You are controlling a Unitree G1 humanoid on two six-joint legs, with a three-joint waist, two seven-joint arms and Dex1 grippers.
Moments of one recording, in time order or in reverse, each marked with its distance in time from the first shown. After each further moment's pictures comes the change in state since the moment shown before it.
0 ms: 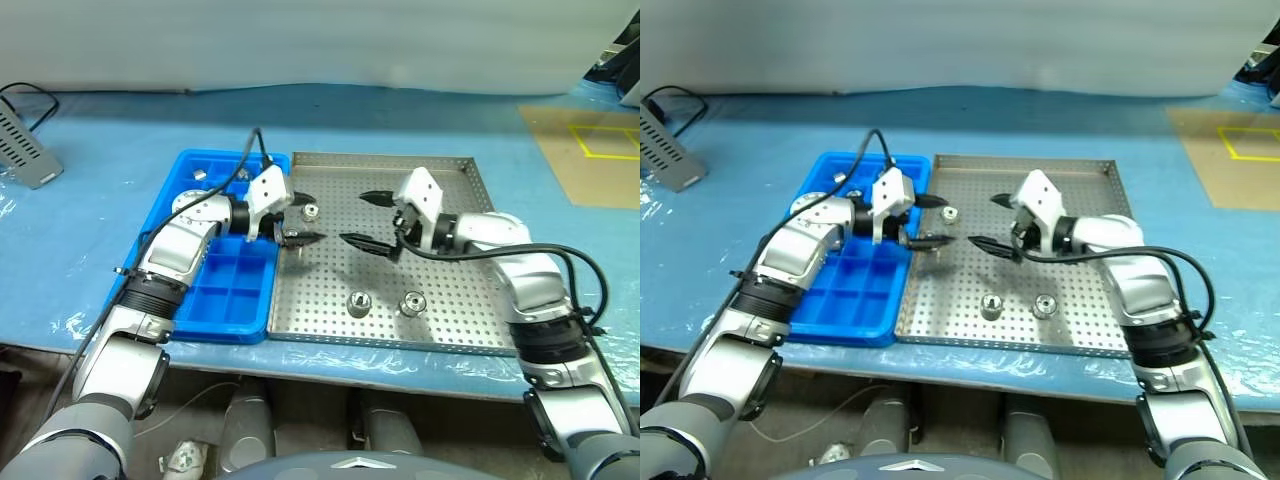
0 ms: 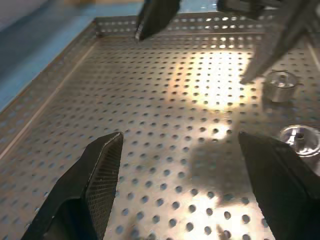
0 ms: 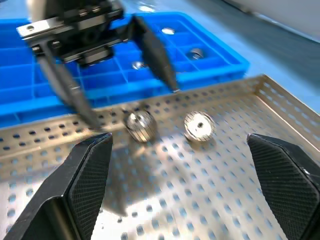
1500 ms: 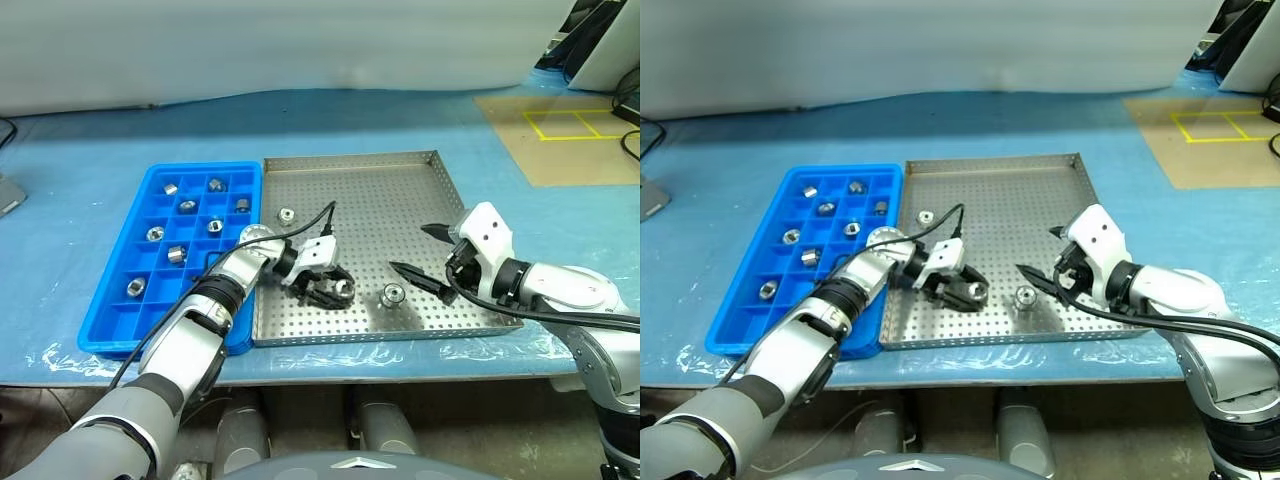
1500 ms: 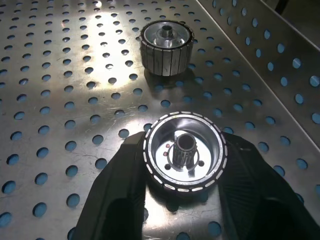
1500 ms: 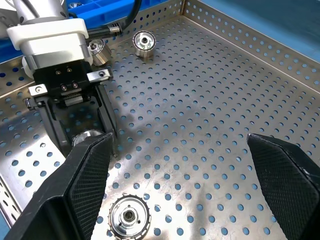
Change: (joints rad) left arm -0.123 -0.271 -0.098 0.645 0.220 -0.424 -0.160; right arm 0.305 -0.158 -0.186 -0.405 0.162 0.297 -0.240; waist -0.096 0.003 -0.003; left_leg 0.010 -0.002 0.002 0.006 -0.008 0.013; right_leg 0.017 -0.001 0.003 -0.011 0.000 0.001
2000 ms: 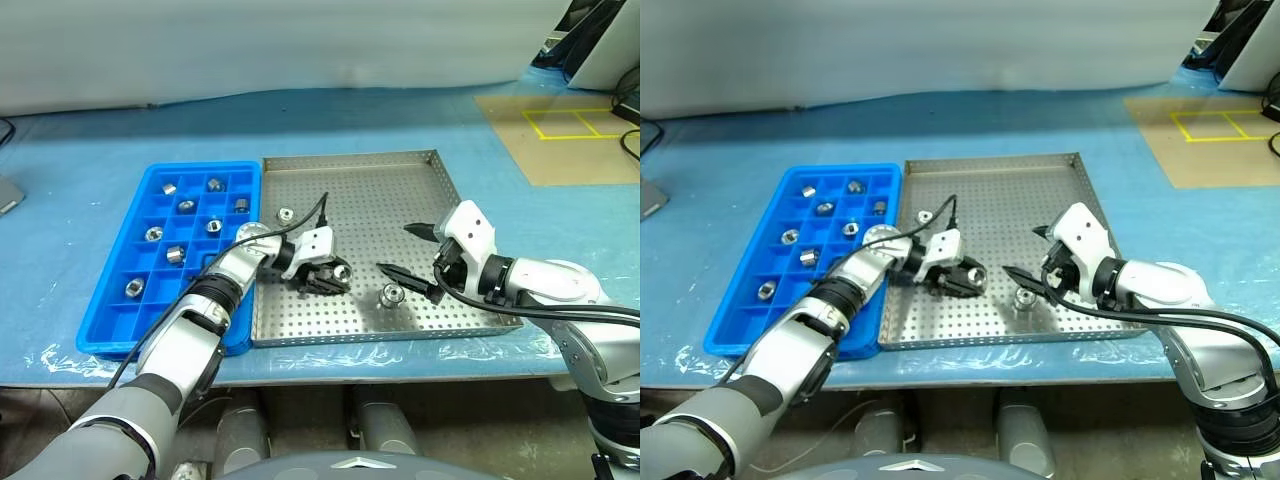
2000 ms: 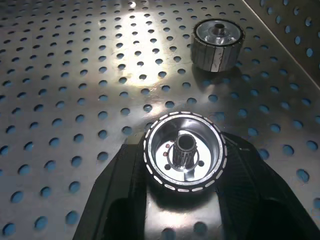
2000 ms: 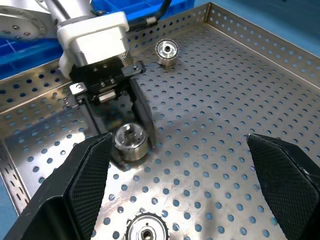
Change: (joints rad) left arm 0.007 0.057 0.056 -0.081 -0.012 0.038 0.102; right arm -0.067 0.007 0.076 0.040 0.028 -0.018 0.045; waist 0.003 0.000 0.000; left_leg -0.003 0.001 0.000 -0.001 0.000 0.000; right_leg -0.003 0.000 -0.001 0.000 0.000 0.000
